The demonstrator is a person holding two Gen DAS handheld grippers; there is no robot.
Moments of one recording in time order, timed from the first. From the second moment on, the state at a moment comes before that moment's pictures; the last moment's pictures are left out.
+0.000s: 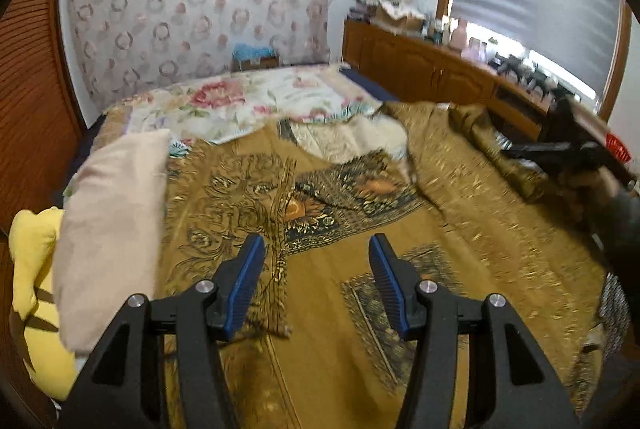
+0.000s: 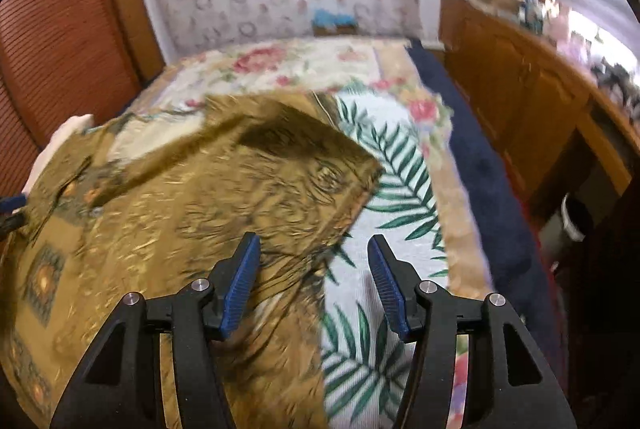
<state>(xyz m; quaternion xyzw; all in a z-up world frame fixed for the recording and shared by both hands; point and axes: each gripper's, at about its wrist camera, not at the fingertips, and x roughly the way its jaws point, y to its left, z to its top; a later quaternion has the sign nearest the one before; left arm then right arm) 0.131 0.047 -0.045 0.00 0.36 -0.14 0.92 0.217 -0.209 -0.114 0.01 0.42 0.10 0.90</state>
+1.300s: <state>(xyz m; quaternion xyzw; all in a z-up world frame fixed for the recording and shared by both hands) 0.109 0.081 -0.038 -0.04 0.33 -0.10 0.94 0.203 -0.137 -0.047 -0.05 0.34 0.18 0.92</state>
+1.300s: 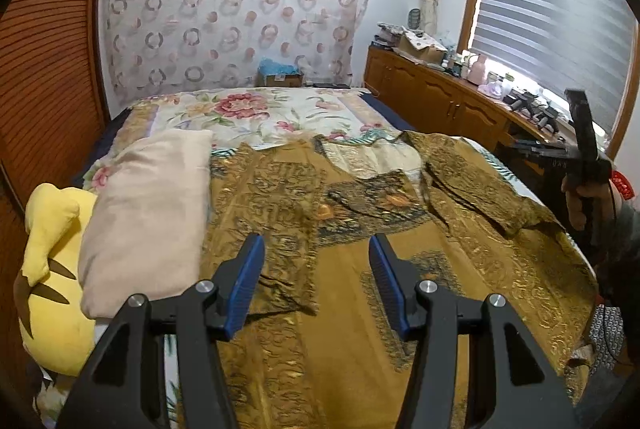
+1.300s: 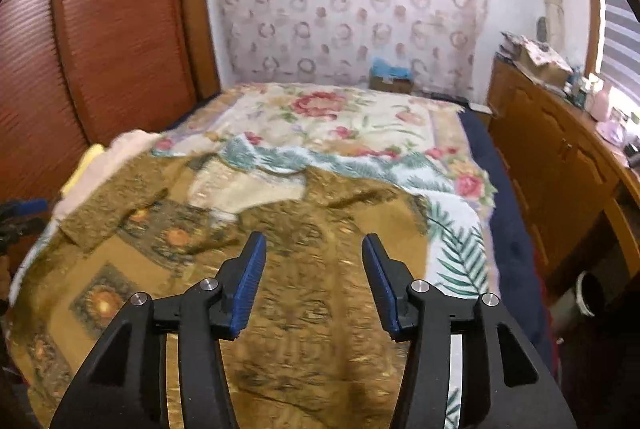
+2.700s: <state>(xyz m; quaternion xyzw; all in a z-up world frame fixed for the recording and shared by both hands) 0.318 0.107 -0.081 0.02 0.45 -0.11 0.89 0.291 -0.179 -0.136 -0.05 0.43 0.12 0.89</state>
